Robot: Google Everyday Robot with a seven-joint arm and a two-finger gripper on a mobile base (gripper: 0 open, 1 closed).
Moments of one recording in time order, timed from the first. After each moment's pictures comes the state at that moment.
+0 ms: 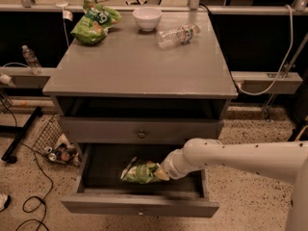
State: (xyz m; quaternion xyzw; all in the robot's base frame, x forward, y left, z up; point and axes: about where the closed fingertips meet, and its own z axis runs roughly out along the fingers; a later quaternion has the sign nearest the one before) arm 0.529 -0.019 0.480 -0.49 0.82 0.18 0.23
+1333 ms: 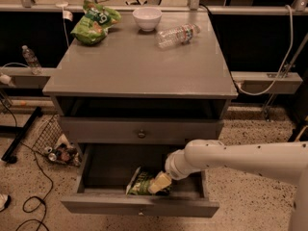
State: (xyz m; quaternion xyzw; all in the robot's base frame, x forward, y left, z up) arm 0.526 -0.026 0.482 -0.48 0.83 0.17 0.23
